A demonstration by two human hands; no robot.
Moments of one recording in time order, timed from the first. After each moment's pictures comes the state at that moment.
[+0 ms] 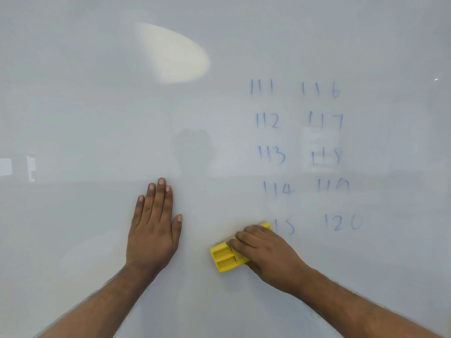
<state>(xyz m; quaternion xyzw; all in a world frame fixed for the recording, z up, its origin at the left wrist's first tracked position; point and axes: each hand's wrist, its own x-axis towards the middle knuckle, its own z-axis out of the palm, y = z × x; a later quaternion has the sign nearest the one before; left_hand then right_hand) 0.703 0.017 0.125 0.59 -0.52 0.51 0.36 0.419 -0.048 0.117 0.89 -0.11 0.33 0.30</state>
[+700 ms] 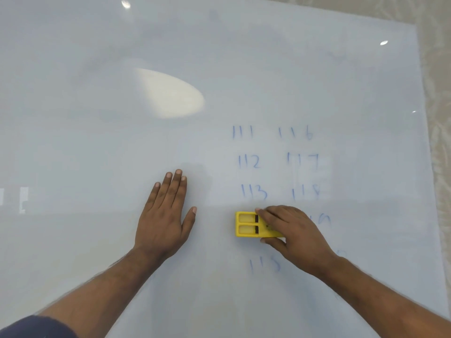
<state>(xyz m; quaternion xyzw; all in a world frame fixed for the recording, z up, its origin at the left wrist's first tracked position) 0.651 0.016 0.236 0.54 -0.56 0.51 0.36 0.340 -0.051 0.223 0.83 -0.21 0.43 0.28</state>
